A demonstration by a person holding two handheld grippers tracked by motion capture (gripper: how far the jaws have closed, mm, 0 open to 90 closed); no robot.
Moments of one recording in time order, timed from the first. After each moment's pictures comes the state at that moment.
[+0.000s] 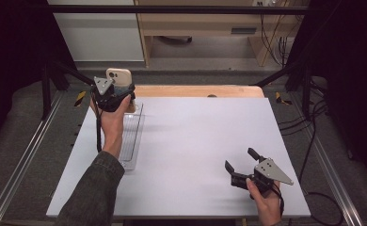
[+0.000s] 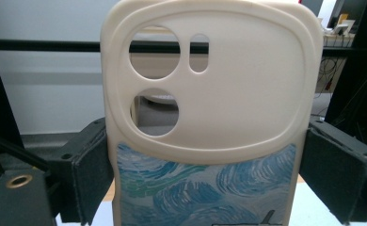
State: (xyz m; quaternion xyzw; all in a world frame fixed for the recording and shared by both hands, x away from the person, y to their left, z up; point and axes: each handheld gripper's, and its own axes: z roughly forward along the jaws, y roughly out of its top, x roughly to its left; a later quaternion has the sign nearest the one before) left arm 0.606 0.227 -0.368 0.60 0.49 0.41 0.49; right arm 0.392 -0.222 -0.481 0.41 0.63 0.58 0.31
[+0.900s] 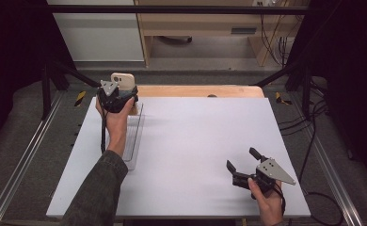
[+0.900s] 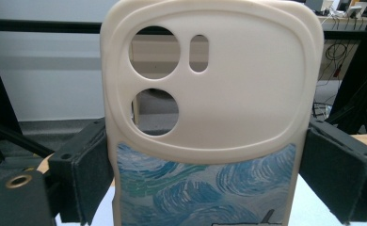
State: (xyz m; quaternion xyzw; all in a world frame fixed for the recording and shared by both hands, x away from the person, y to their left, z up) left arm 0.626 0.224 -0.399 0.60 0.50 0.40 0.47; right arm 0.392 -0.226 -0.480 0.41 0.63 0.58 0.31
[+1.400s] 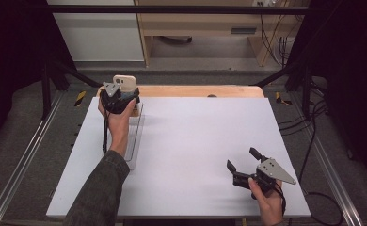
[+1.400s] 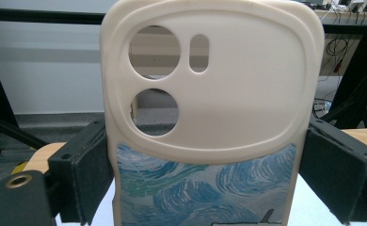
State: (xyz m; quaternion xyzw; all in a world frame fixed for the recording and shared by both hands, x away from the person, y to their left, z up) left arm 0.631 0.222 -0.408 0.61 0.51 0.39 0.47; right arm 0.393 -0.227 -0.481 0.42 0.63 0.58 0.31
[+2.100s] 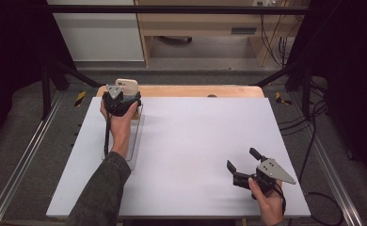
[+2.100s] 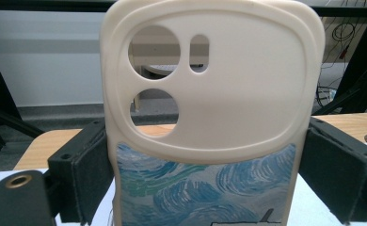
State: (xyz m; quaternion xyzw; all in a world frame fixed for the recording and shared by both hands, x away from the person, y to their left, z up) left arm 0.633 0.221 -0.422 0.62 0.52 0.38 0.45; right arm 0.393 -0.228 -0.481 0.42 0.63 0.58 0.31
